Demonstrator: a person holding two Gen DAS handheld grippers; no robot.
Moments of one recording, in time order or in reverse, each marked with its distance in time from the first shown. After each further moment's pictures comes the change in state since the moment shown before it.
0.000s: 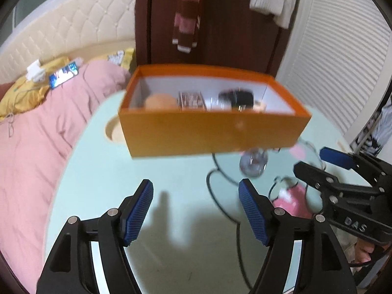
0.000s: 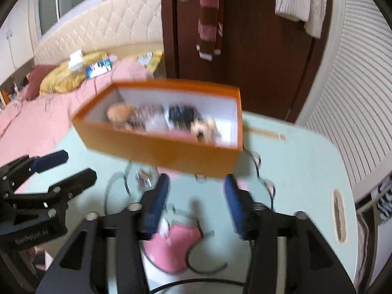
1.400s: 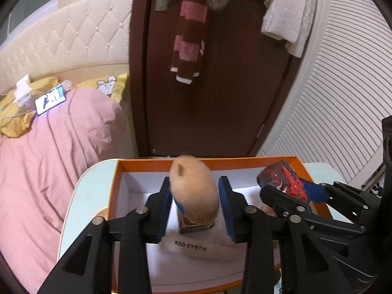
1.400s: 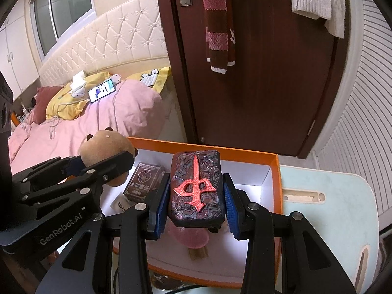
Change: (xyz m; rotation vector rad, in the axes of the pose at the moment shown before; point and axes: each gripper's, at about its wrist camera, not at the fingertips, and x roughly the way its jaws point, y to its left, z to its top) left arm 0.051 0.005 0.121 -0.037 -0.125 -0.013; right arm 0.065 -0.003 0.102 0.061 -0.058 0.131
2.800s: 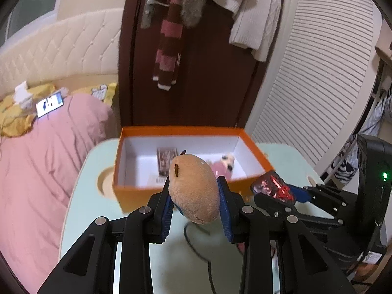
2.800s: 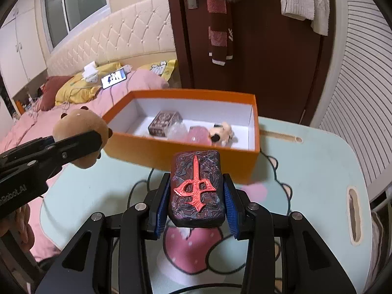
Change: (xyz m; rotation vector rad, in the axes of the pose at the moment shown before) left arm -0.099 -0.015 -0.050 0.047 -0.065 -0.129; right arm -0.086 0.010 -0.084 -0.027 -0.011 -0.011
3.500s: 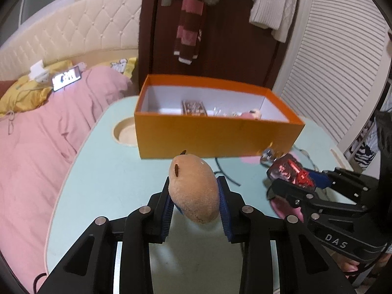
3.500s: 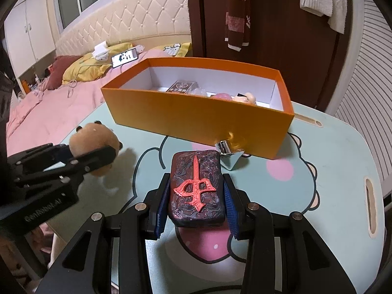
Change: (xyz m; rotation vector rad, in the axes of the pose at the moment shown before) left arm 0.004 0.019 -0.073 -0.039 0.090 0.098; right arm 0.019 0.020 -0.036 -0.077 0.065 0.030
